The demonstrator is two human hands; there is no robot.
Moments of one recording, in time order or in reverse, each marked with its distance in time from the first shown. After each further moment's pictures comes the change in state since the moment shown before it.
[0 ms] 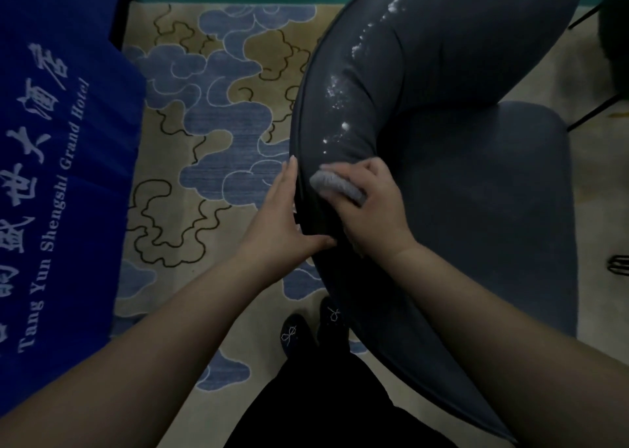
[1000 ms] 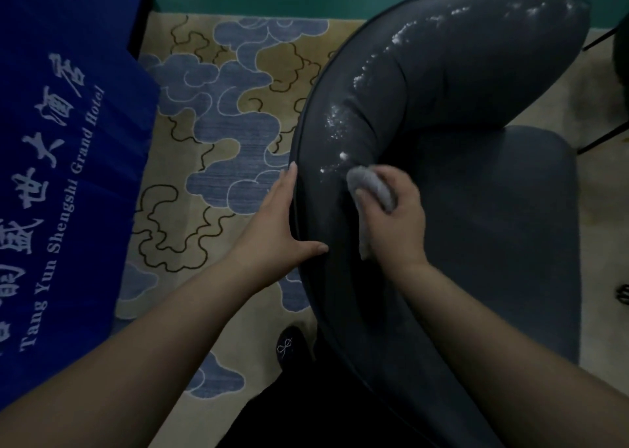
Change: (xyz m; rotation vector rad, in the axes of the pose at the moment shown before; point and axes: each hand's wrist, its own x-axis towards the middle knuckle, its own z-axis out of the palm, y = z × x) left_hand 0.023 0.016 -0.011 0.086 0.008 -0.014; right_hand 0.021 0.015 -0.022 0.148 0.185 0.261
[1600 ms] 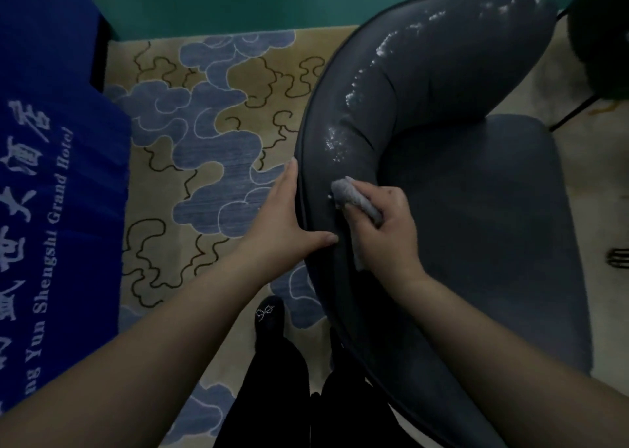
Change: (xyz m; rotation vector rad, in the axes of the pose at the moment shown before) left_hand 0.052 0.000 -0.030 -0.017 -0.084 0.057; right_hand 0.000 -0.017 0.032 -0.029 -0.009 0.006
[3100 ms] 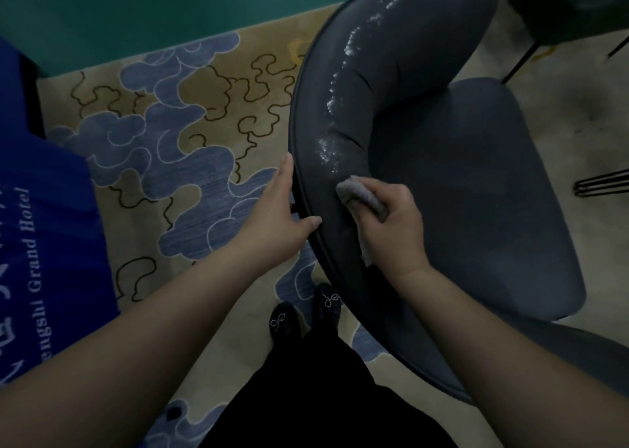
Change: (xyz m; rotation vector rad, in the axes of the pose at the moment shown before) left_hand 0.044 -0.007 -0.040 0.044 -0.212 0.121; right_hand 0.008 -0.014 0.021 -0.068 0.225 0.105
